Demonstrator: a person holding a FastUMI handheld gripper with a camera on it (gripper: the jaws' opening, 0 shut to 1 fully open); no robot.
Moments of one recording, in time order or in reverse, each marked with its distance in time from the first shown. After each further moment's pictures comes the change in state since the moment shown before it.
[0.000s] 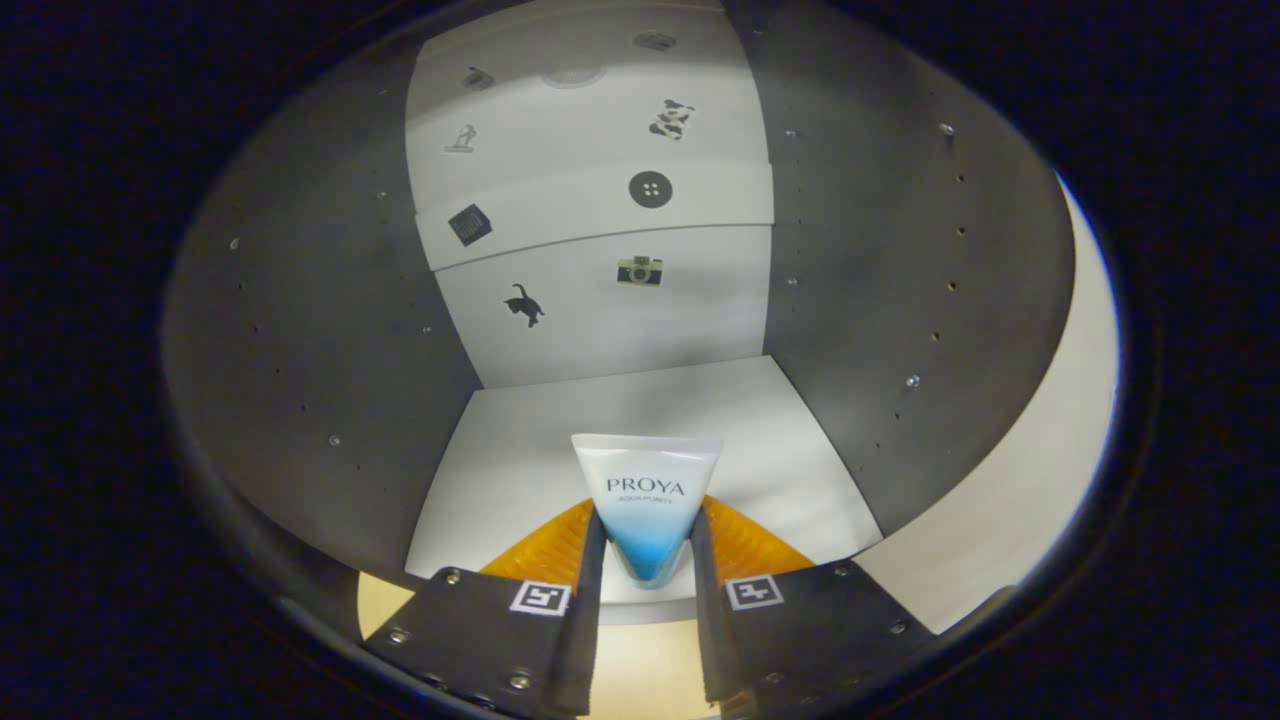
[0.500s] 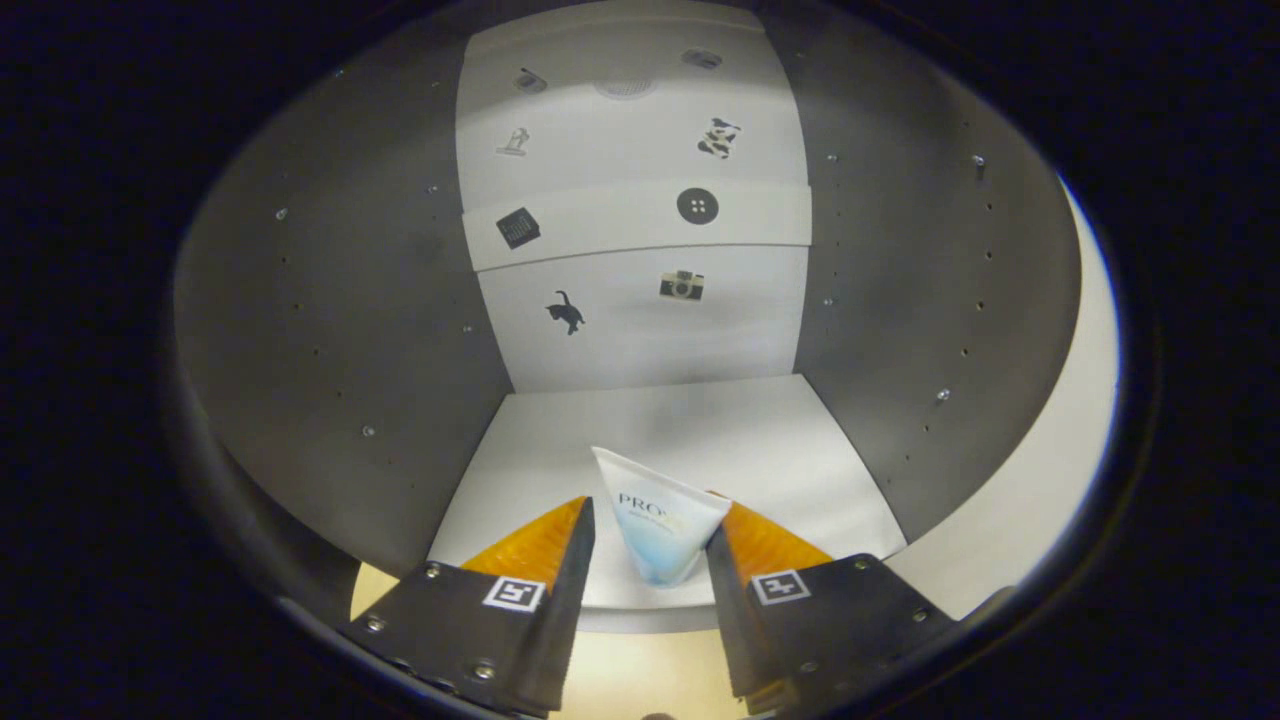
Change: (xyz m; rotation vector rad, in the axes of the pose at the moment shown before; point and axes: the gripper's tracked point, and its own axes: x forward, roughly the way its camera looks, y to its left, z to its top) arm -0.006 0.020 0.003 -0.021 -0.052 0.042
